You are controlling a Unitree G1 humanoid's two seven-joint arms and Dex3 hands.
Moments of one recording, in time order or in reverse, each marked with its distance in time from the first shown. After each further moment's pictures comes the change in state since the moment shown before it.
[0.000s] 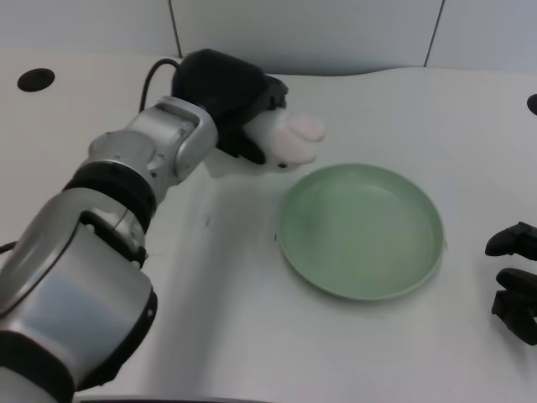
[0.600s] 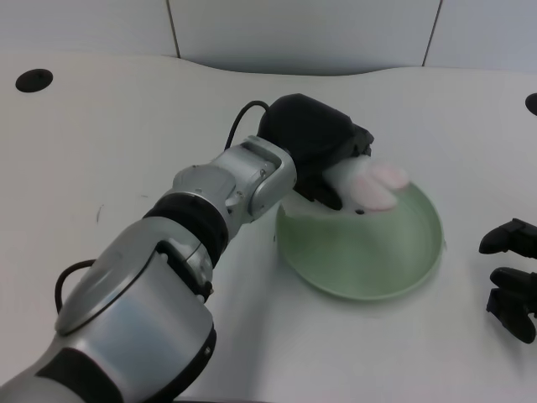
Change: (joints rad) left arm 0.040 -0.166 -0.036 0.000 -0.020 0.006 -0.018; right arm 0.003 0.015 0.009 -0.025 -0.004 -0.044 0.008
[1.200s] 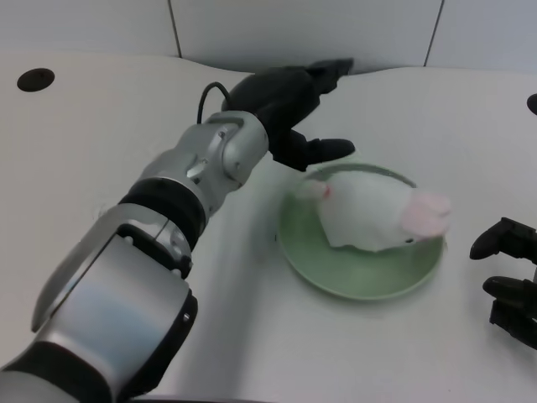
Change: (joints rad) left arm -0.034 0.072 0.244 -0.014 -0.234 0.012 -0.183; right arm 0.001 0.001 0.025 0.020 -0.012 -0.091 0.042
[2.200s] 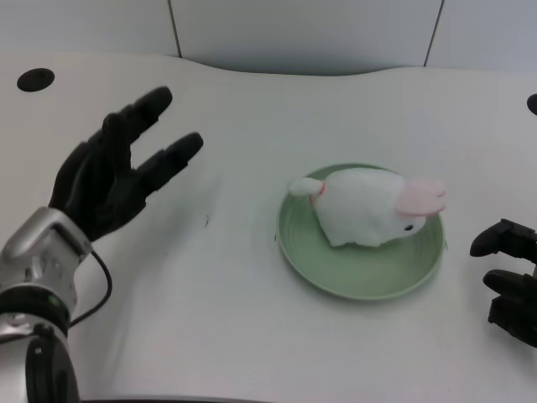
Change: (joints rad) left arm 0.419 0.203 0.834 -0.099 -0.970 0.250 -0.932; right arm -0.024 -0.001 0.003 0.013 0.008 0.082 -0.018
